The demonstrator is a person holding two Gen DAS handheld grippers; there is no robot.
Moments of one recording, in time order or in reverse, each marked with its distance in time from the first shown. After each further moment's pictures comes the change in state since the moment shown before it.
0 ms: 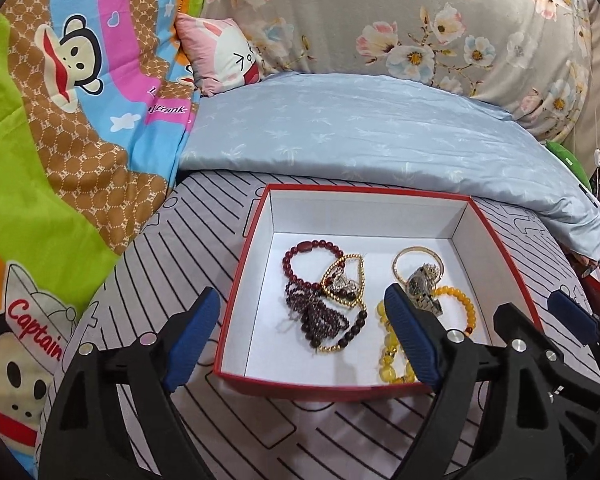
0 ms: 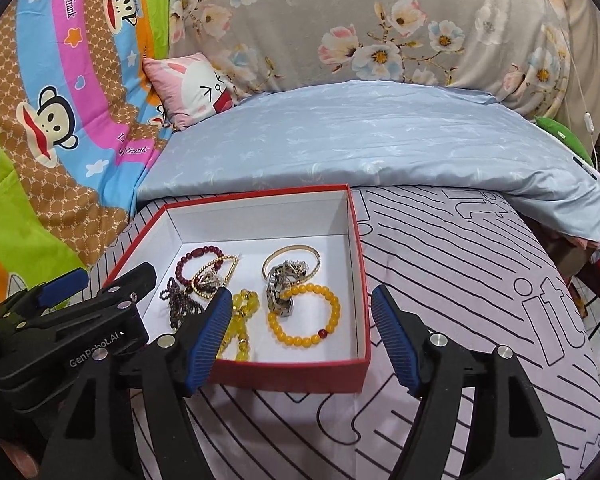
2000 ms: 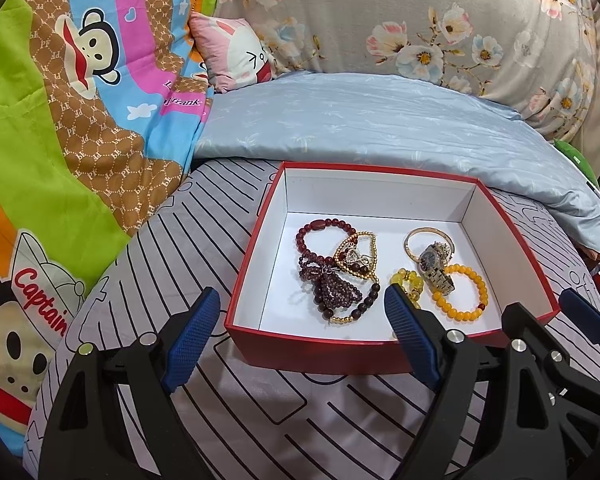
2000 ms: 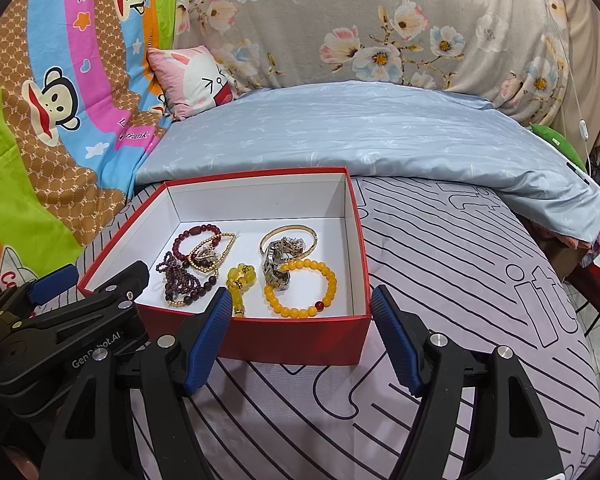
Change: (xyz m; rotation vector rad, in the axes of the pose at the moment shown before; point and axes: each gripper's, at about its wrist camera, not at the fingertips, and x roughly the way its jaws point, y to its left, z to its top) left arm -0.003 0.004 -0.026 -0.015 -0.014 0.036; right arm -0.005 0.004 -0.022 -0.036 -0.003 -0.029
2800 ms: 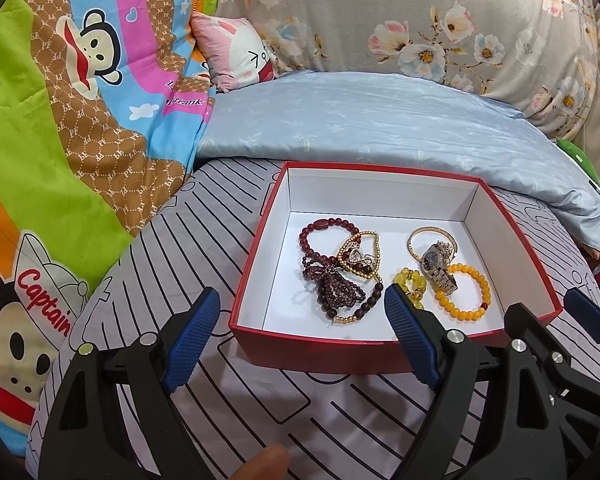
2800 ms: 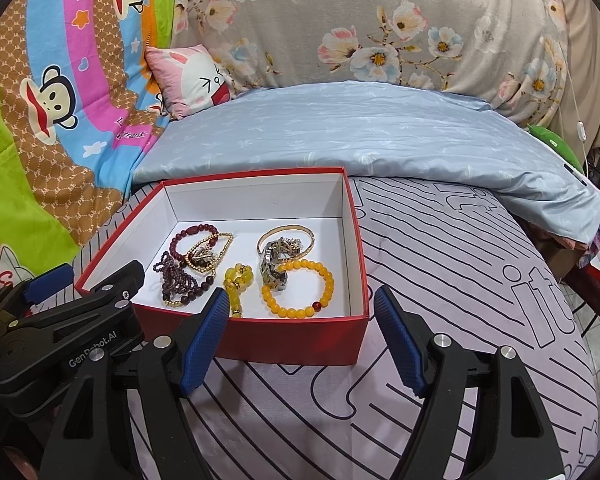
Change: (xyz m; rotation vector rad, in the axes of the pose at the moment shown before) left arm -0.002 0.001 0.002 0.002 0.006 0.010; right arm 0.000 0.000 -0.001 -0.004 0.000 -0.016
